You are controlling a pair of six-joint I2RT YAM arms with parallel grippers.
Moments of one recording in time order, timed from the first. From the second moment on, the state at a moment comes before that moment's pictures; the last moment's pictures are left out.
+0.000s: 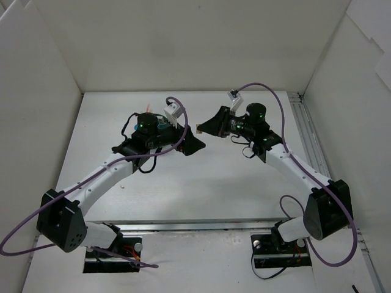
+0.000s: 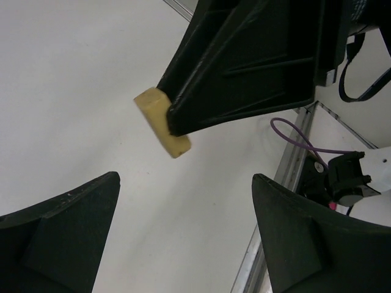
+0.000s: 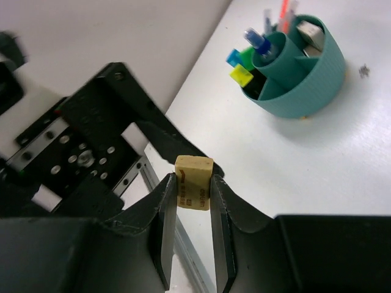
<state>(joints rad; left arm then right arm) -0.53 1.36 1.07 0.05 0.62 -0.31 0.41 1.40 1.04 0.23 -0.70 0.70</state>
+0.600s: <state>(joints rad) -0.57 1.45 1.20 0.05 0.33 -0.26 0.44 1.42 1.08 0.00 -0.45 0.82</state>
